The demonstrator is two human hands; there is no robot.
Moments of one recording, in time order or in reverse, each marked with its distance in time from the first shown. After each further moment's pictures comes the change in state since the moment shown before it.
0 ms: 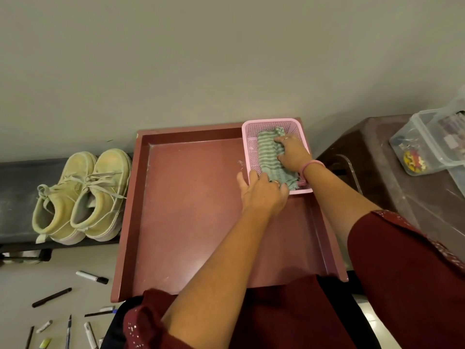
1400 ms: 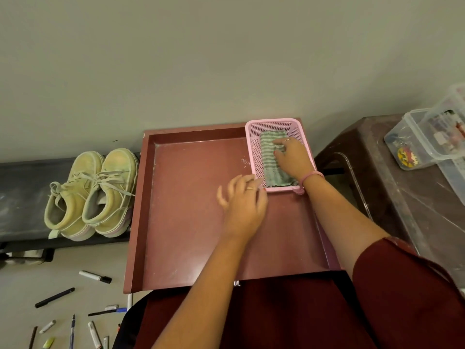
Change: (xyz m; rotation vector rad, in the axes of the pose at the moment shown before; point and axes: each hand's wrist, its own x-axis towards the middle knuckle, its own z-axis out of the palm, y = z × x) left_hand -0.059 -0.045 0.002 -0.409 0.415 -0.011; right_hand -0.039 -0.026 0.003 0.162 0.239 0.012
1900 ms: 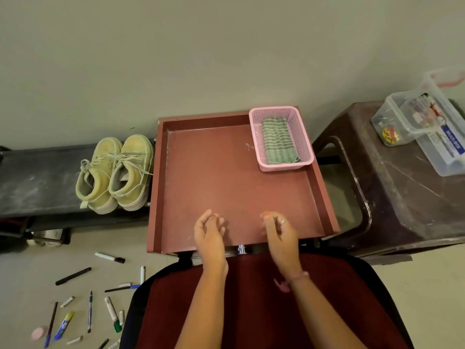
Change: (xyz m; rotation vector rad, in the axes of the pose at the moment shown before) left_hand -0.126 -0.050 -0.051 -1.101 0.324 -0.847; right_hand -0.260 -0.002 0.081 0.670 0.173 0.085
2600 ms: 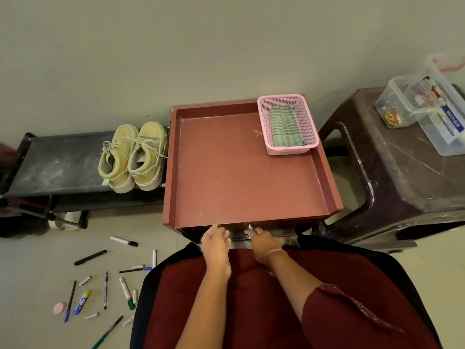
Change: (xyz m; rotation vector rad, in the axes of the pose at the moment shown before) left_hand -0.023 -0.033 -0.058 0.006 -0.018 -0.221; right_hand -0.031 0.063 0.044 -1.170 -0.828 0.137
